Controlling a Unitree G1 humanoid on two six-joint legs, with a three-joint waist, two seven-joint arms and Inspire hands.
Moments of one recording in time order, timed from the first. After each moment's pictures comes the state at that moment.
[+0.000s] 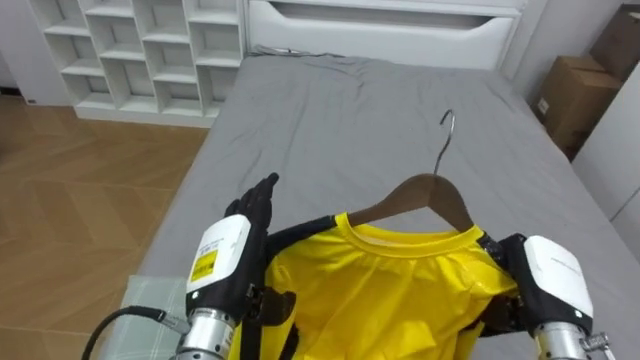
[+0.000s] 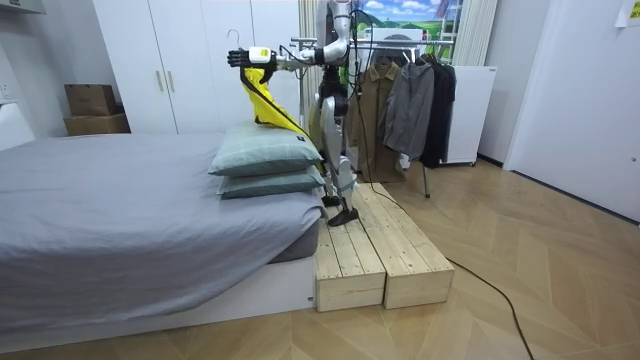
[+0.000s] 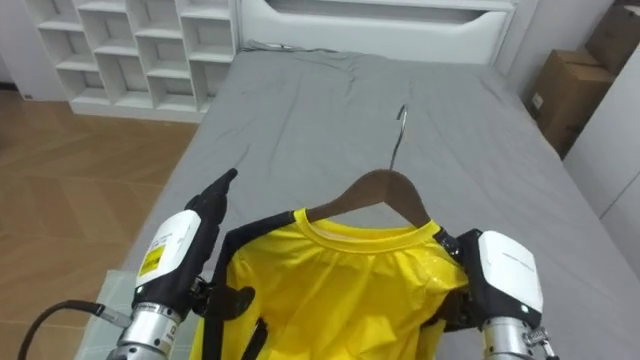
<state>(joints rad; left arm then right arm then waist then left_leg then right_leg) 0.02 0.26 -0.31 0.04 0.60 0.03 0.28 -0.01 -0.30 0.05 0.37 -0.72 -0.02 -0.39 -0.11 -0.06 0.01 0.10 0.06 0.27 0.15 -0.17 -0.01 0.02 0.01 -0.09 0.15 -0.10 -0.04</state>
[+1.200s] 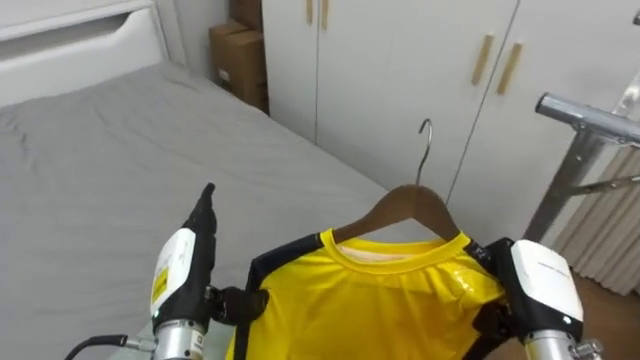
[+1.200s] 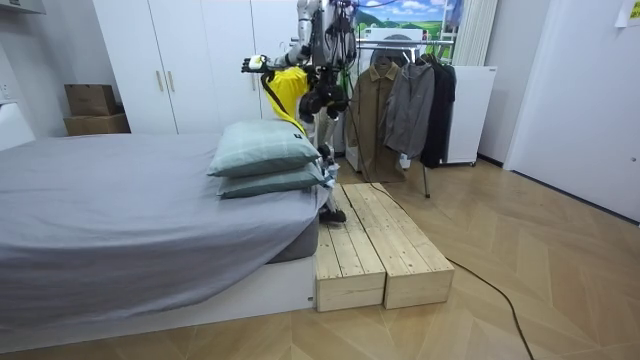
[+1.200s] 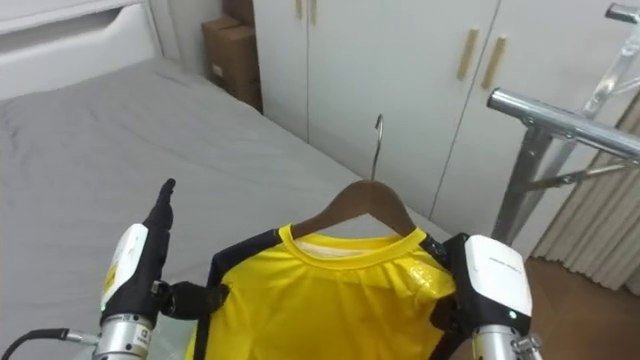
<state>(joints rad) 0.04 0.20 -0.21 0.12 0.40 0.01 0.43 -0.02 -0.30 0.12 0.33 -0.79 -0.02 -0.39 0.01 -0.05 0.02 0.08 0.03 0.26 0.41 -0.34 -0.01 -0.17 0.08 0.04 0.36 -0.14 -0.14</state>
